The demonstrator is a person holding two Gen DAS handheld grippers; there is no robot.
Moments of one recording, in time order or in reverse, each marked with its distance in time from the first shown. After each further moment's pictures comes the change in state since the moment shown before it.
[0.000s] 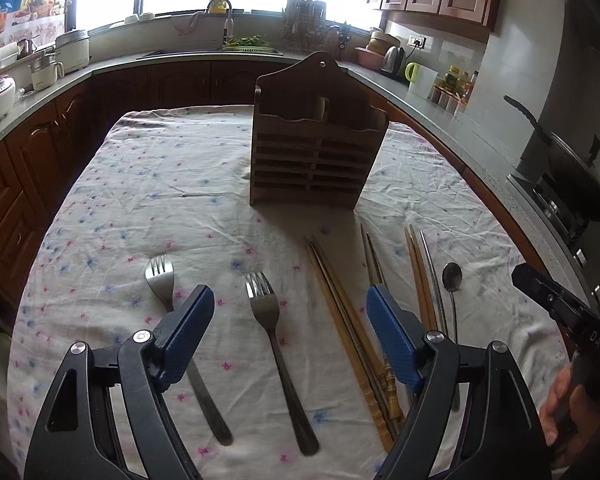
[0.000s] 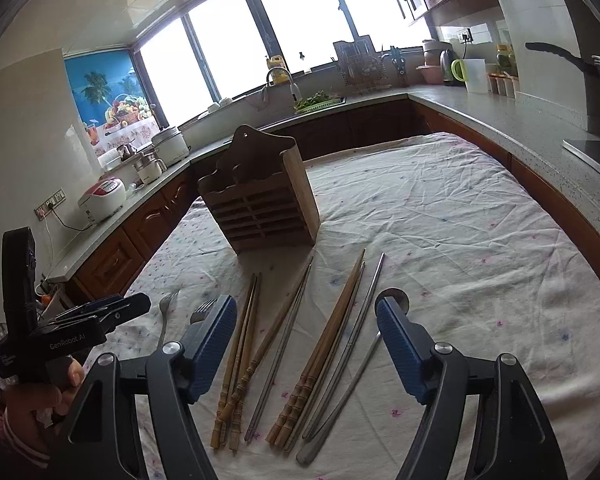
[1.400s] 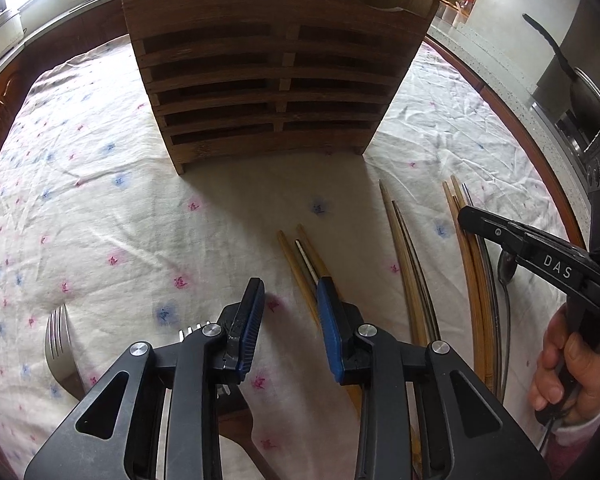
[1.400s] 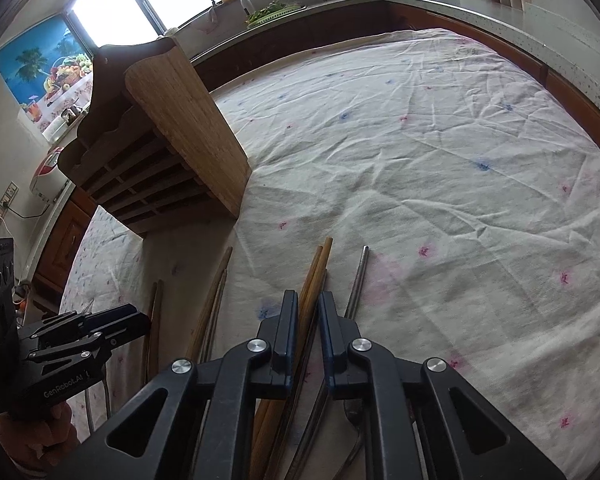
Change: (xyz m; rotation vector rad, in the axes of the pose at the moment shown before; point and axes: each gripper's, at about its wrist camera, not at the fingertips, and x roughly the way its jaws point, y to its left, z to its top) left arm 0.139 -0.014 0.034 0.122 0.335 -0.054; right arm 0.158 -0.053 0.037 0.134 0.321 -0.038
